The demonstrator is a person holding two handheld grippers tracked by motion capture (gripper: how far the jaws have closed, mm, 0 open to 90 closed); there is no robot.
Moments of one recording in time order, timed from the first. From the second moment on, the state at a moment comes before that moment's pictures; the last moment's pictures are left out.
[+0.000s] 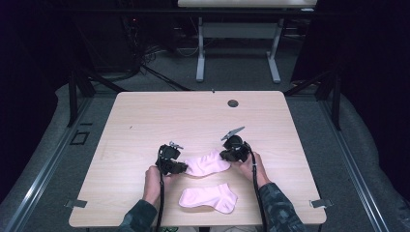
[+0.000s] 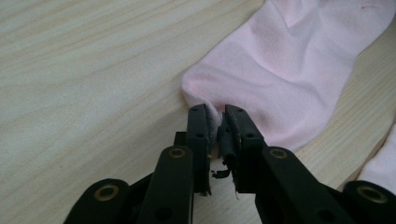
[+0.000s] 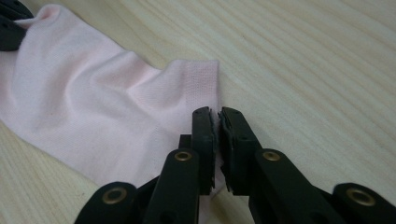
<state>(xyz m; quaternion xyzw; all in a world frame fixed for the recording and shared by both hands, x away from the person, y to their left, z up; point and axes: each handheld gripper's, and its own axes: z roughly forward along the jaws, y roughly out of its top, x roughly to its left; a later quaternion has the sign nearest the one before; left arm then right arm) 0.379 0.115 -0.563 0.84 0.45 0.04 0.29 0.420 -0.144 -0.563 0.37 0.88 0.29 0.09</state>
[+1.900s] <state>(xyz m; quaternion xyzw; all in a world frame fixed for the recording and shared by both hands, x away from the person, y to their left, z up) 0.289 0.140 -0.512 0.85 0.39 0.01 0.36 0.276 -0.170 -0.493 0.38 0.86 0.33 0.11</state>
